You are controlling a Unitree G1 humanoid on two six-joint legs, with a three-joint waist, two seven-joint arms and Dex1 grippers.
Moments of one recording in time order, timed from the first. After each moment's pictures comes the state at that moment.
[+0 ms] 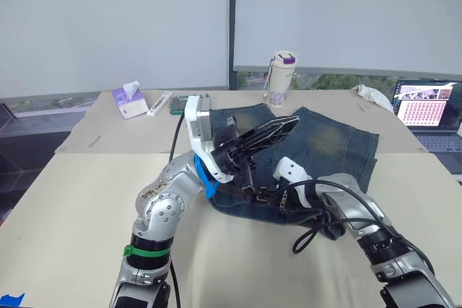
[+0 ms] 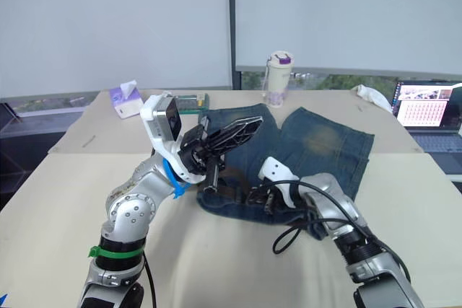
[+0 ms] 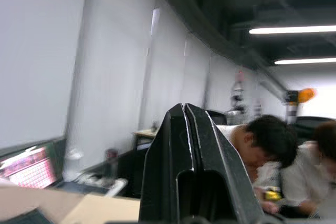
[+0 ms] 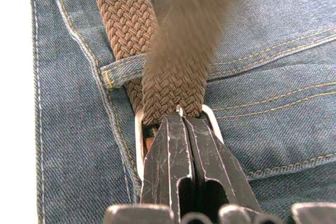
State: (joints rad) left arm -0.53 0.12 -0.03 -0.28 -0.84 0.50 -0.71; right arm -0.49 -0.54 0.29 0.12 0.04 0.48 0.95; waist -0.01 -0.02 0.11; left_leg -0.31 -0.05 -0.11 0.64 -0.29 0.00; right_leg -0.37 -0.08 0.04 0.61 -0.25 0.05
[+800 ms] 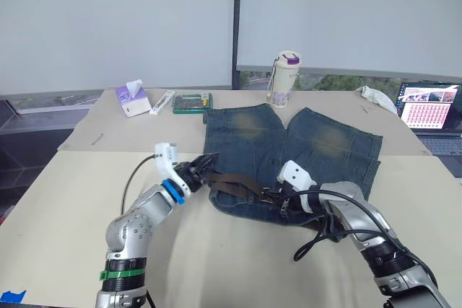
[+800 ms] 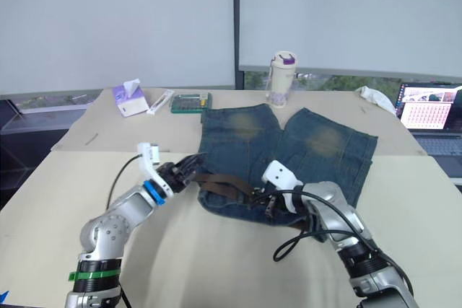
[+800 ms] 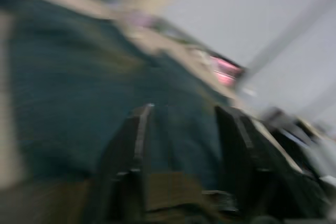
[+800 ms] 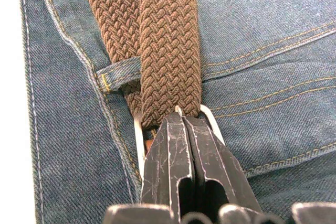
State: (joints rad) left arm -0.26 0.16 0.26 -0.20 -0.85 0.77 -0.23; right arm -0.41 -0.53 0.24 0.02 0.05 0.48 0.88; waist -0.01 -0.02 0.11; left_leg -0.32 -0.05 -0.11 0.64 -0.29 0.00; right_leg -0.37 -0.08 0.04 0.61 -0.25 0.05
